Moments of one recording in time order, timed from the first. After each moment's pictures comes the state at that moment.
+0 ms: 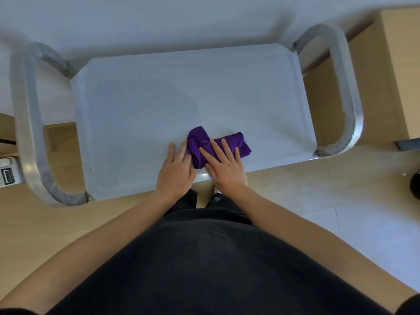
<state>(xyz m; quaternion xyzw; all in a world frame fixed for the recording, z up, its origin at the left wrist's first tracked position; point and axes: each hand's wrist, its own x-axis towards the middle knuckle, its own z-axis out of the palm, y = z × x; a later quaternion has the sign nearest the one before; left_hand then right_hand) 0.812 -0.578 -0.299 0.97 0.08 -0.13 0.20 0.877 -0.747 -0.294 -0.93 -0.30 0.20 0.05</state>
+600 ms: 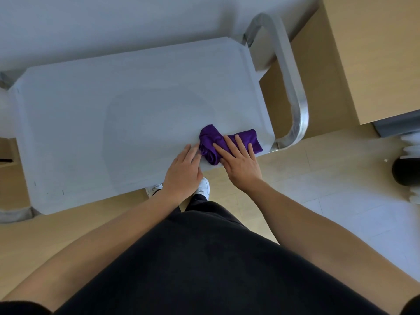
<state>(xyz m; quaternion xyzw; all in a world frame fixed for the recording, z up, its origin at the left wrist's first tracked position) 0.865 -0.723 -0.285 0.97 0.00 -0.15 0.20 0.935 -0.915 -0.290 -0.95 -0.26 0.19 0.02</state>
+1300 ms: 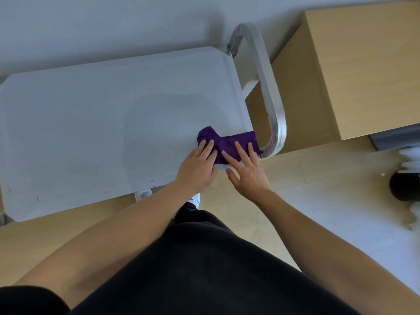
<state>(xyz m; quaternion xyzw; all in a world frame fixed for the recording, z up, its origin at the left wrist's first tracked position) 0.933 -0.802 -0.277 0.97 -0.05 -0.14 0.19 0.968 -0.993 -0.290 -0.95 -0.24 0.16 0.11</state>
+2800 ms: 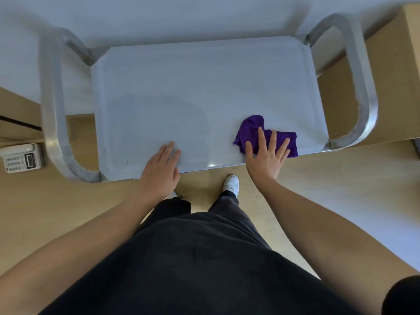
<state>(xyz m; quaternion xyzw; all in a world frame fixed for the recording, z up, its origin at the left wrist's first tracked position) 0.735 -0.530 -0.289 0.97 0.10 -0.17 0.16 0.879 -0.784 -0.307 -0.99 0.02 0.13 0.11</state>
